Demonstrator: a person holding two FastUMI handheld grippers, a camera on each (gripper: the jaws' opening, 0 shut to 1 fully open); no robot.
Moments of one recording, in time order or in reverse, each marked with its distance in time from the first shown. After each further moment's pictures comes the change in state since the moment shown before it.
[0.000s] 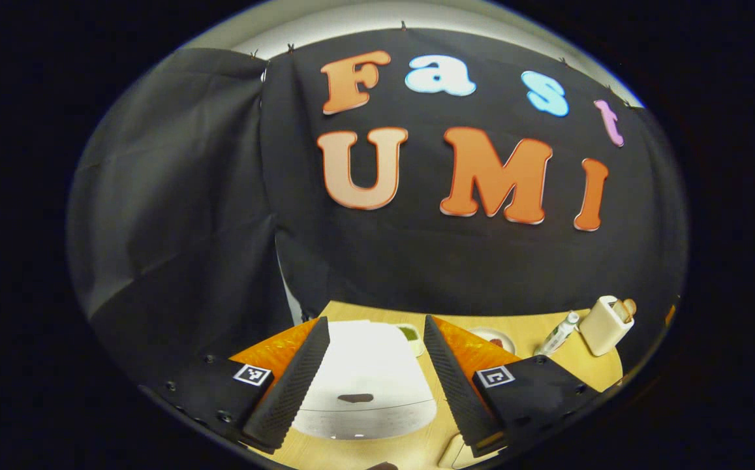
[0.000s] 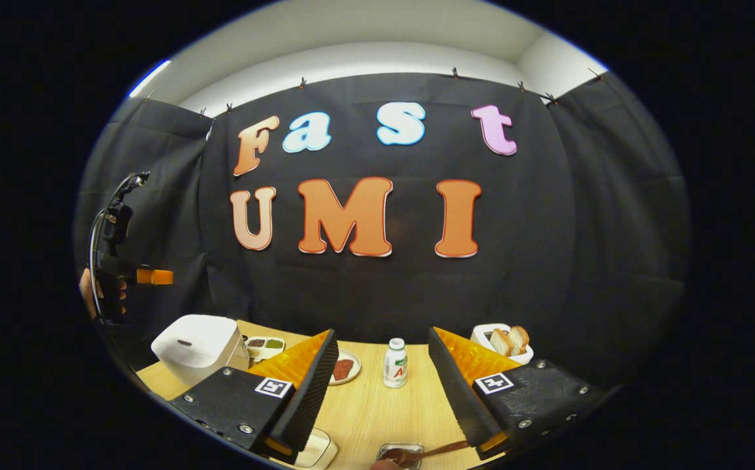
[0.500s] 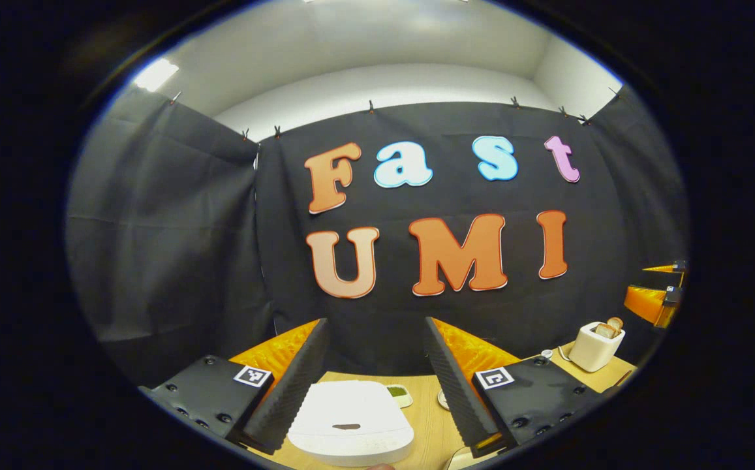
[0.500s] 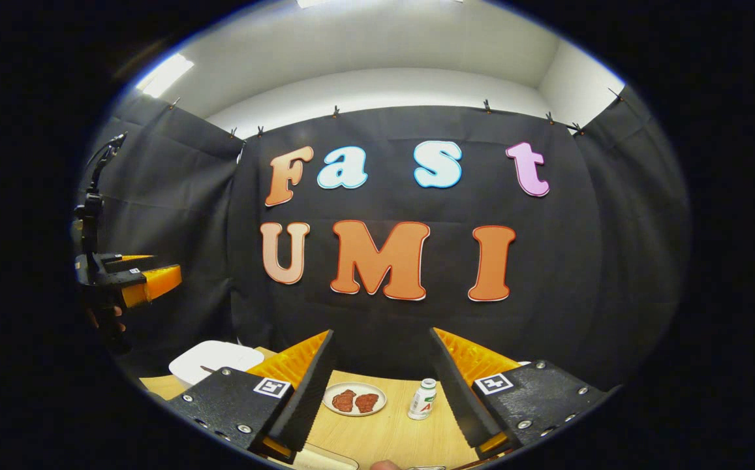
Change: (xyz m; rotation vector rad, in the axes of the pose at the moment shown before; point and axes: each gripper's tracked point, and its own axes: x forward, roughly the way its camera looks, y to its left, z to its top) left arm -0.103 -0.049 0.061 0.097 -0.386 -0.027; right arm 0.005 0.060 0.056 -0.012 -0.146 0.102
